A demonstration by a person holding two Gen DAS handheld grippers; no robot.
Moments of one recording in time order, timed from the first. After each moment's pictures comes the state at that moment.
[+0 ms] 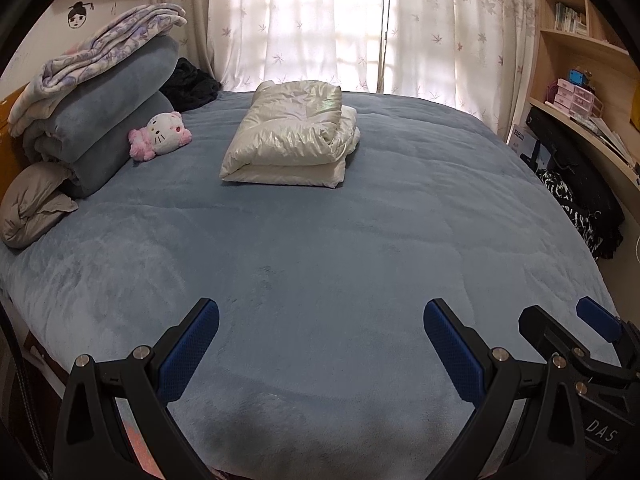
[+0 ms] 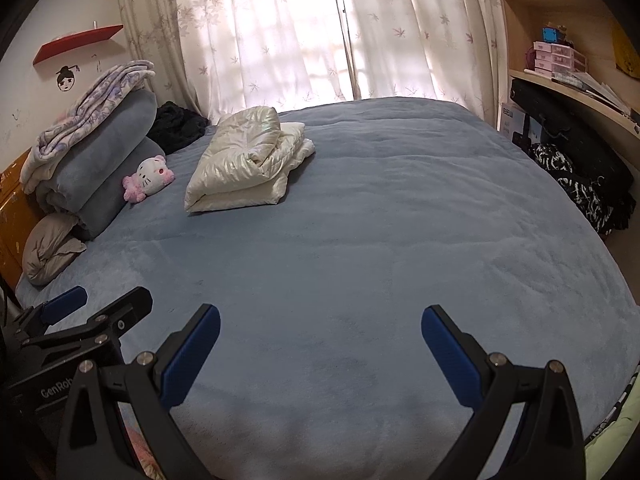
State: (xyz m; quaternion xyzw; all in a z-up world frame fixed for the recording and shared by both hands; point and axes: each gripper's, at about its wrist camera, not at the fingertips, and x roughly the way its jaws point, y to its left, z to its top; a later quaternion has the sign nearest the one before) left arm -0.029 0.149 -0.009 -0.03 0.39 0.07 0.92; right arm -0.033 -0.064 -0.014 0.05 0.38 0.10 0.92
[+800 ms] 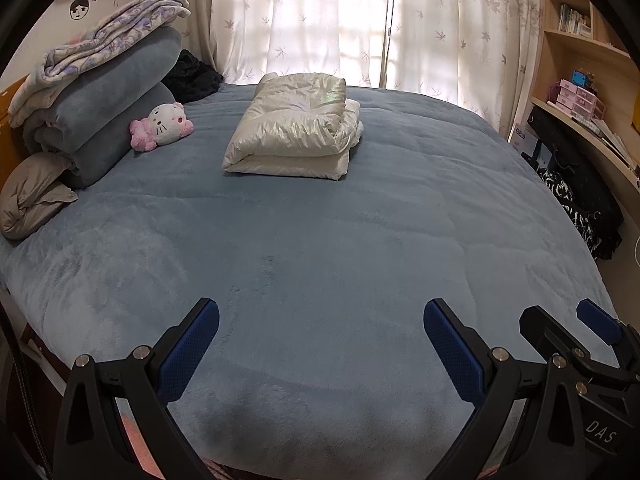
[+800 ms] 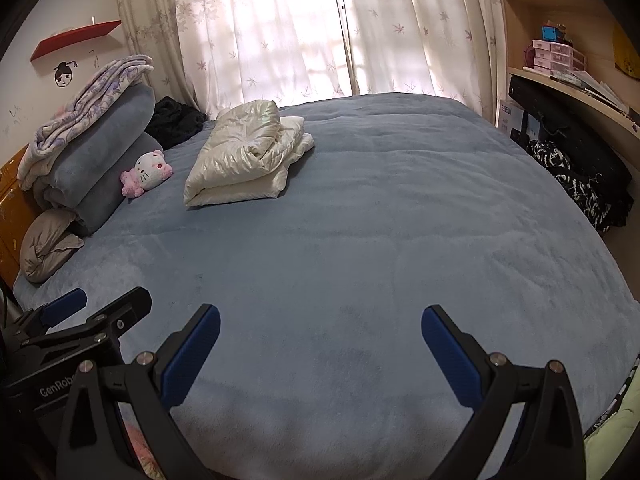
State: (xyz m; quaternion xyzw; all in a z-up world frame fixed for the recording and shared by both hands) left arm -0.032 0.152 -0.014 -0.04 0.40 0.08 0.91; right arm -0.039 -0.056 -0.015 0.05 0.38 0.10 0.92
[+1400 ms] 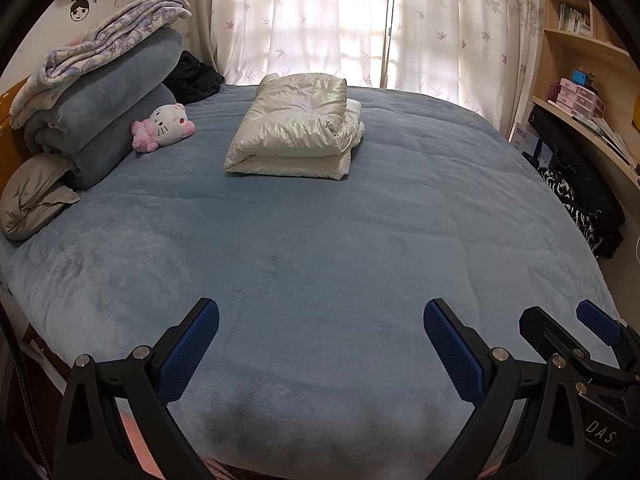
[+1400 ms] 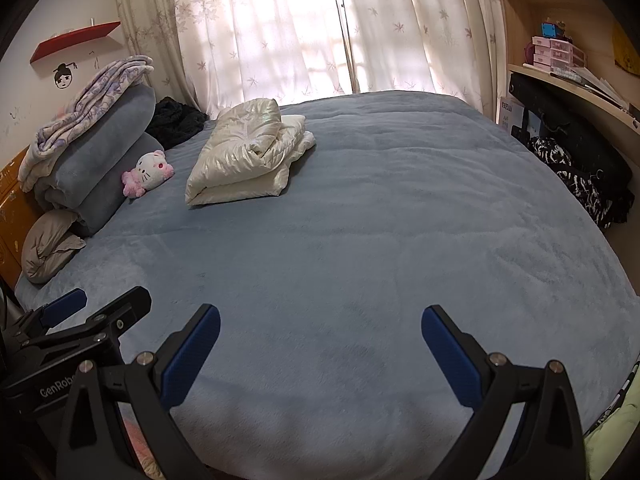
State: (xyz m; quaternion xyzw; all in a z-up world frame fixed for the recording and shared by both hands) left arm -0.033 0.151 -0.015 -0.04 0.39 0.08 0.91; right arm -0.039 -0.056 -0.015 0.05 0.38 0.10 0.92
